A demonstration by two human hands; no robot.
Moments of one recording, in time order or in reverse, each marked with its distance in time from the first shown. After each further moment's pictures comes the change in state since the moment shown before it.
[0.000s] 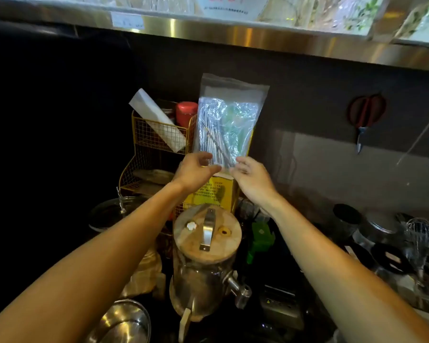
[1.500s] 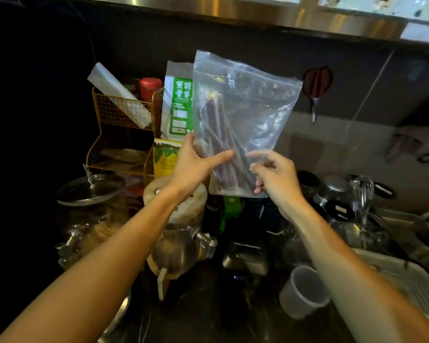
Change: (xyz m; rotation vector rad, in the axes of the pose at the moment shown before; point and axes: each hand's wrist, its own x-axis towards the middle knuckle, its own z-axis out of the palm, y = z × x) left_hand -0.100 0.041 0.065 -0.475 -0.013 0.118; right_hand -0.131 0.023 -0.096 0.110 0.233 0.000
